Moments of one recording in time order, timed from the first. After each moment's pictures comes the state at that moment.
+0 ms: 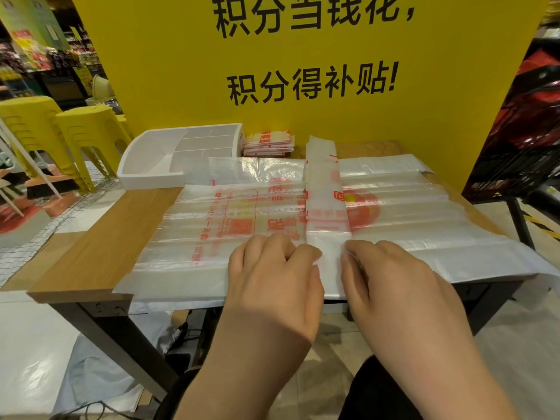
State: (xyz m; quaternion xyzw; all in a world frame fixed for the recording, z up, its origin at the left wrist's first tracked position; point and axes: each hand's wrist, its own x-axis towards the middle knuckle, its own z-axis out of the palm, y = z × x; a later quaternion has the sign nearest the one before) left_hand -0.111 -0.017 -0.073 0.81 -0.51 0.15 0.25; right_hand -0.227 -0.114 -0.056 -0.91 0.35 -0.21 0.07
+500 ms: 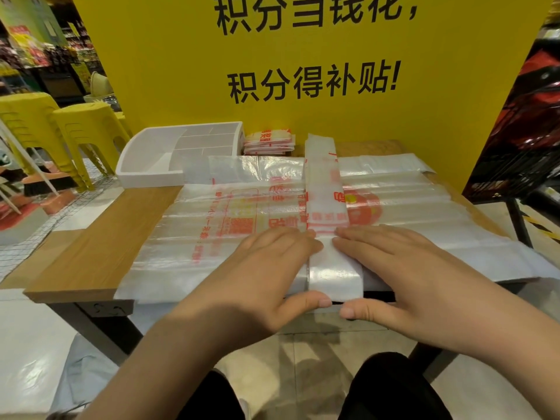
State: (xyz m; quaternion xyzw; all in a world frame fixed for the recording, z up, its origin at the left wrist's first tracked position) left_hand -0.060 -0.016 -0.058 0.74 -0.66 0.03 0.11; right_hand -0.242 -0.187 -0.062 -0.99 0.09 -0.10 0.02
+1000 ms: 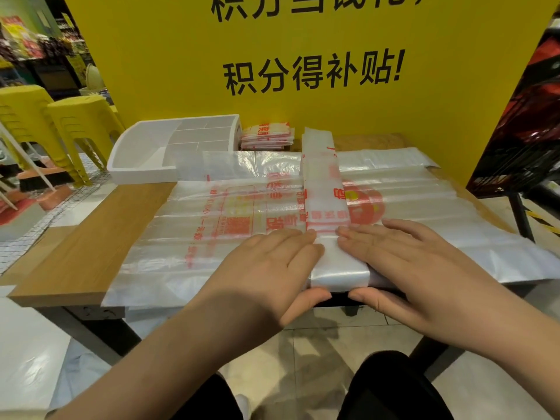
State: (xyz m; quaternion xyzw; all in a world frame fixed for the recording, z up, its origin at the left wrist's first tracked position) left_hand -0.058 -0.027 -0.075 0.70 -0.68 0.19 0.09; right_hand -0.241 -0.203 -0.075 -0.99 0.04 -0.14 0.00
